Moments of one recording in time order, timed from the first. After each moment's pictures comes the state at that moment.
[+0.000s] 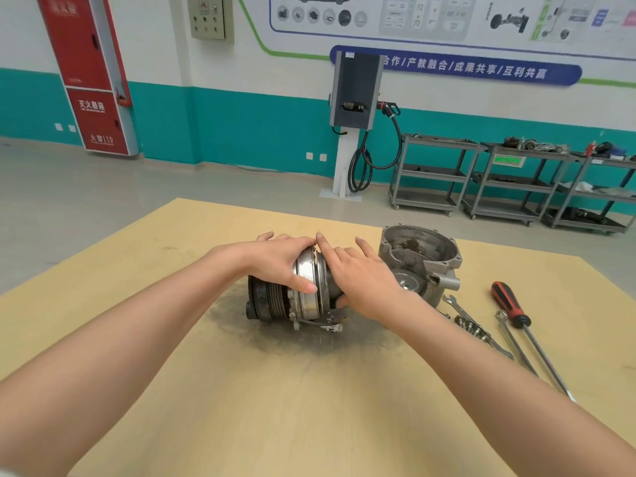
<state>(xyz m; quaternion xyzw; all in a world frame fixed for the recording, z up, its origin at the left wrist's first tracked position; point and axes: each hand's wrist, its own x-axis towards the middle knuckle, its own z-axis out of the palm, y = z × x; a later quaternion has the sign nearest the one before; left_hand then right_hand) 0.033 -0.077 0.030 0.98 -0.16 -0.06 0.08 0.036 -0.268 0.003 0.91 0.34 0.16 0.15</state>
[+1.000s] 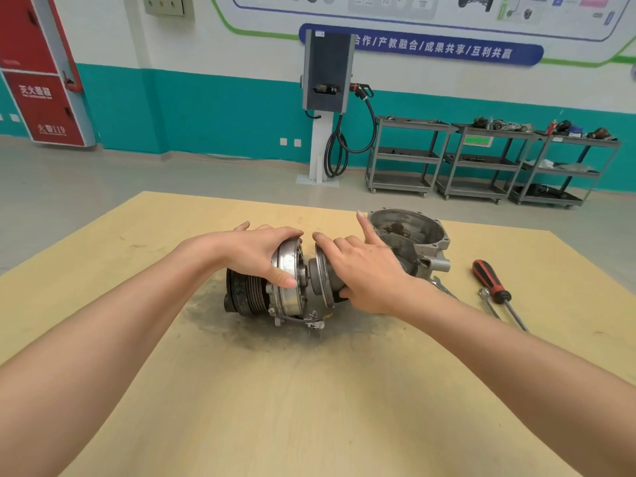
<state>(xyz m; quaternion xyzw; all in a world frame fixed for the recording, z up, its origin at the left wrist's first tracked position) 0.038 -0.069 0.034 0.97 -0.18 -0.10 0.09 0.025 -0.288 0.010 0.90 0.34 0.19 0.18</state>
